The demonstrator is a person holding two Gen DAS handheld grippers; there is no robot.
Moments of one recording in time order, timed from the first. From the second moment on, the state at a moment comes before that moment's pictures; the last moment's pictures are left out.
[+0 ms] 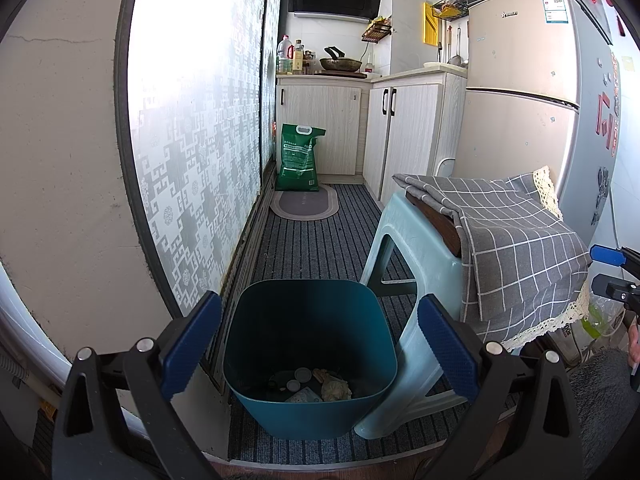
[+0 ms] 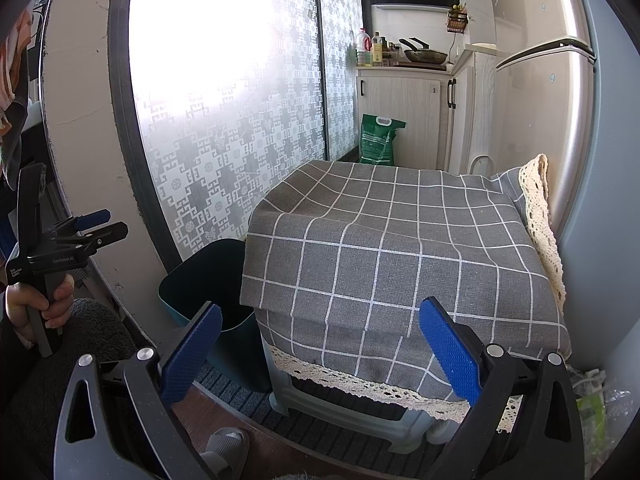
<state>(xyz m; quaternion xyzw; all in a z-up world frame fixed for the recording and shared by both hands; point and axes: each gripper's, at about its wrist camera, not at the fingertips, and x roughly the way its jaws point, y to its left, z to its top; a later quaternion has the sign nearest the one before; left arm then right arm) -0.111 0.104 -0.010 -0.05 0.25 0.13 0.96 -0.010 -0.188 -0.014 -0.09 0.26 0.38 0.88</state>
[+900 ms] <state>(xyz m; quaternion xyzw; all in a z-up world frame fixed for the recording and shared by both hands) -0.110 0.107 -0.011 -0.06 0.25 0.13 0.96 -0.010 -0.189 -0.014 -0.09 0.26 0.38 0.88</state>
